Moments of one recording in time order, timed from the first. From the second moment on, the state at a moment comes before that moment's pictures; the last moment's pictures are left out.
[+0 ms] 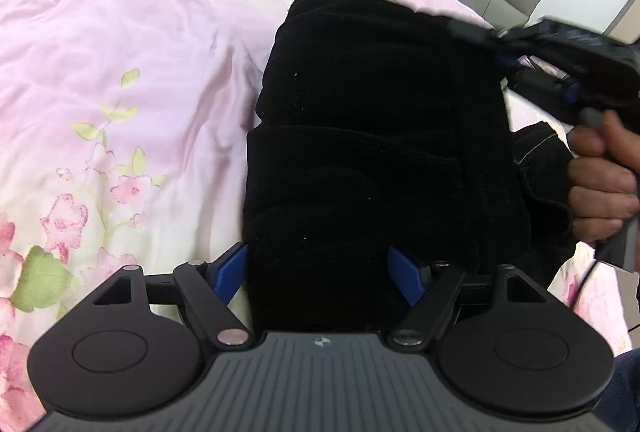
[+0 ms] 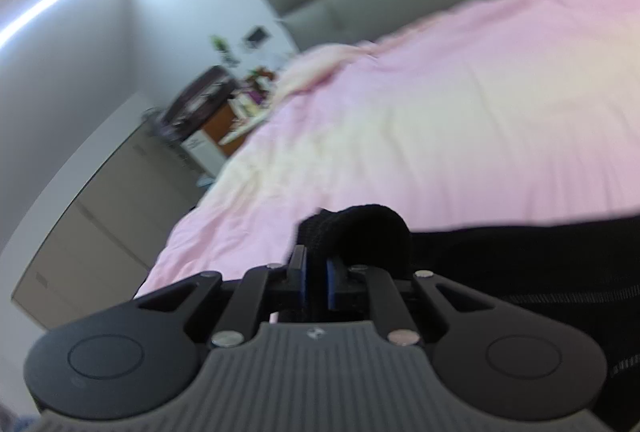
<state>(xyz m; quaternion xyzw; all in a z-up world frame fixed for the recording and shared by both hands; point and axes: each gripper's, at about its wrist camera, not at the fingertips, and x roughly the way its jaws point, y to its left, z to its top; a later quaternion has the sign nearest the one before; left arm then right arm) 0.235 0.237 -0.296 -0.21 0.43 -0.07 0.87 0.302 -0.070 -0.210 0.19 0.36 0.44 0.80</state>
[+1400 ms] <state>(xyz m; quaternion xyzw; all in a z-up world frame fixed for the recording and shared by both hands) 0.236 0.219 -0.303 -0.18 0.45 -0.09 0.87 0.276 -0.069 -0.264 0.14 0.50 0.35 0.78</state>
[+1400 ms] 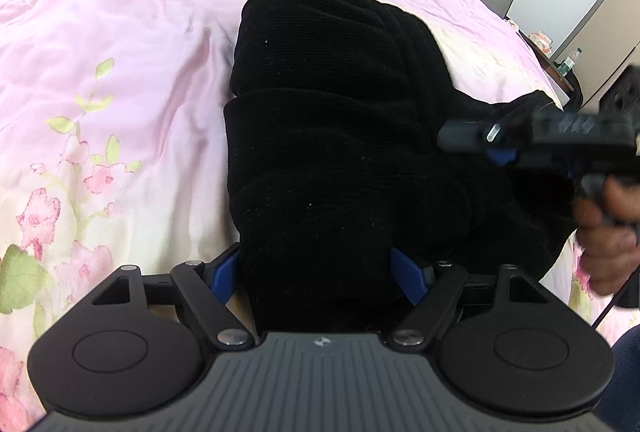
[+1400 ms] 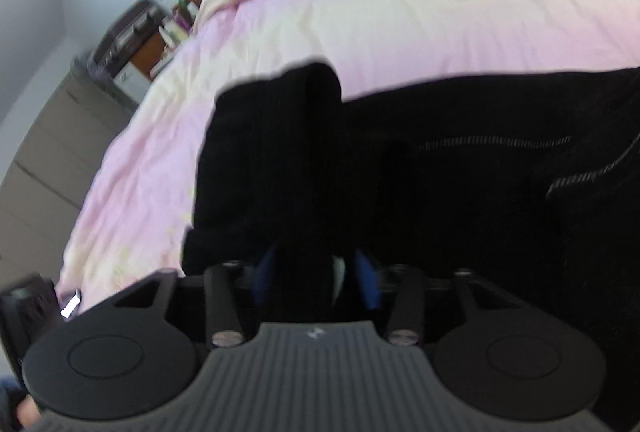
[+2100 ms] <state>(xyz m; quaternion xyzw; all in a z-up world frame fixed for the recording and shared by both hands) 0.253 0.197 -0.218 -0.13 0.37 -0.10 0.91 0.252 -0.122 -0.252 0.15 0.48 0.34 0.80</state>
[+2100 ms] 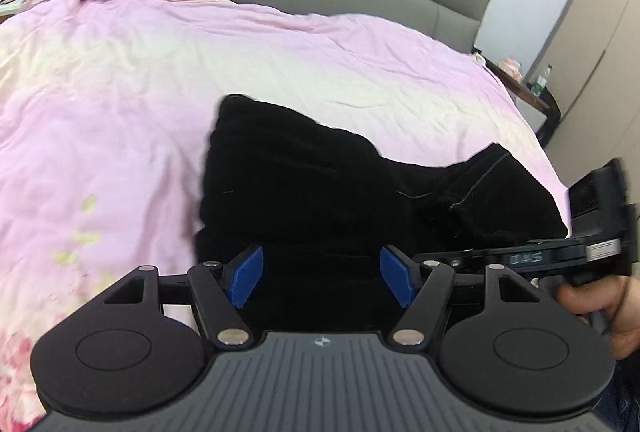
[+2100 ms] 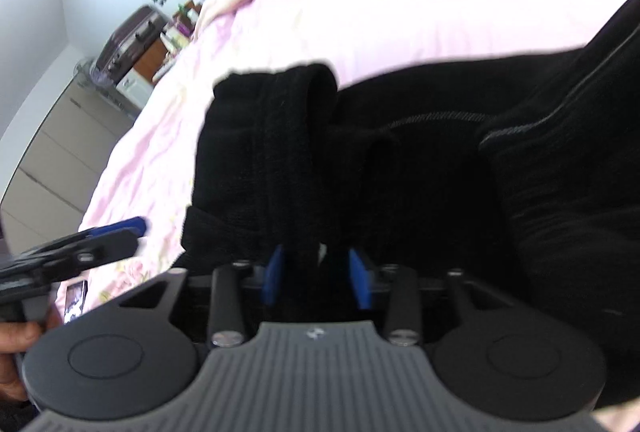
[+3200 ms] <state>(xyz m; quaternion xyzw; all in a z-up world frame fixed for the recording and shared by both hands) 0.301 0.090 -0.277 -0.03 0.44 -0.09 0.89 0.247 -0.372 -0.290 0.50 0.37 0.05 0.78</state>
